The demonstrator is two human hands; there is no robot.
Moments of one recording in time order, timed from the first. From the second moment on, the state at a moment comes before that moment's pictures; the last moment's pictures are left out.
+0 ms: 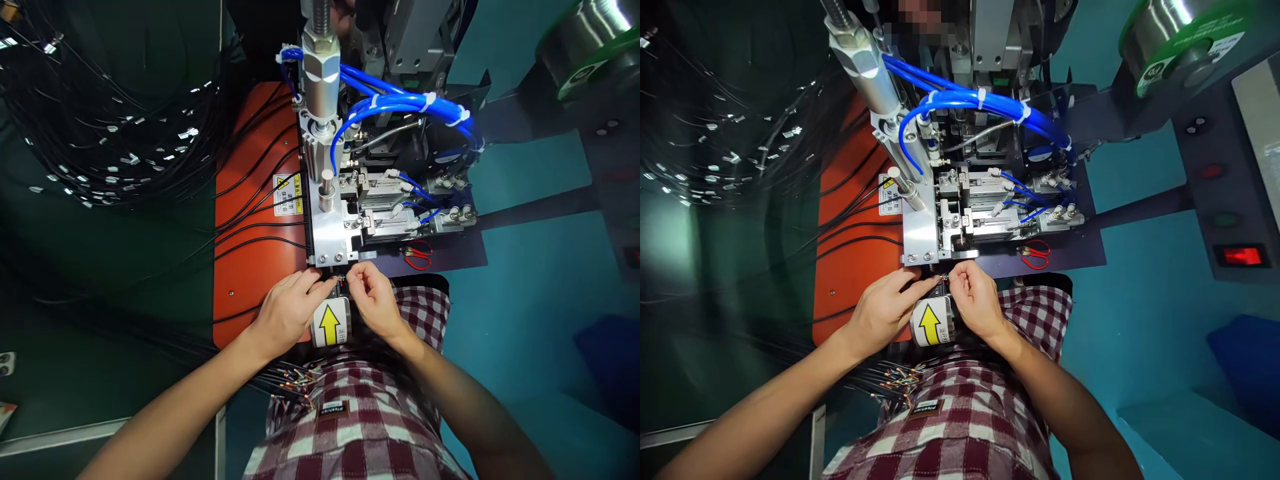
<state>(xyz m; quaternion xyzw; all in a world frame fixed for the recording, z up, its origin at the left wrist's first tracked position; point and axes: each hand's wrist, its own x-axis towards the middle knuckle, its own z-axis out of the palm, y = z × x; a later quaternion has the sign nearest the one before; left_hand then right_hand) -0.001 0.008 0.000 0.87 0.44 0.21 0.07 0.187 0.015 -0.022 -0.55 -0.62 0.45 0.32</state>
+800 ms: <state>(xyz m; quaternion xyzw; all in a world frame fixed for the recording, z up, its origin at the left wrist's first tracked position) -0.004 0.008 -0.003 0.87 0.43 0.23 0.08 0.189 0.021 -0.014 -0.61 -0.58 0.47 0.26</state>
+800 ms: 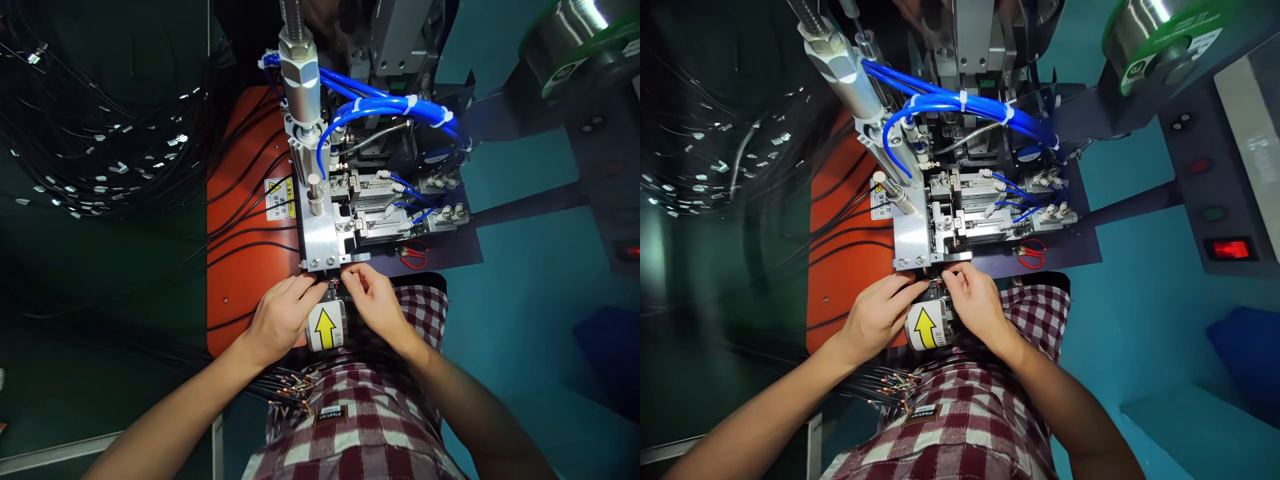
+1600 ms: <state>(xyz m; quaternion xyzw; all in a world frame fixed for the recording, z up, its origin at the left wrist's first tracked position) -0.003 0.008 -0.001 0.87 0.44 0.21 0.10 0.169 0.017 -0.025 -0.59 -0.36 0.61 0.38</state>
